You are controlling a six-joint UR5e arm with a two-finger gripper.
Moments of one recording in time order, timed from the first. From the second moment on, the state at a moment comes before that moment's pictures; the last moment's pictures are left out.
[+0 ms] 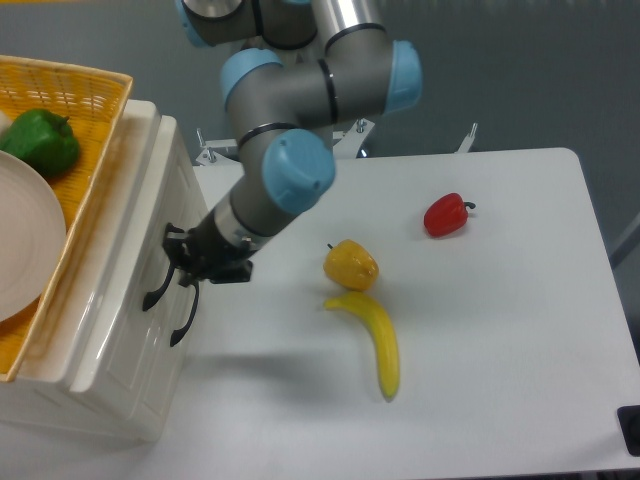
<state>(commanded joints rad) 2.42 -1.87 -1.54 -1.38 0.99 0.48</state>
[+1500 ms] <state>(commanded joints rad) 2.75 -2.00 -1.49 -1.18 1.56 1.40</state>
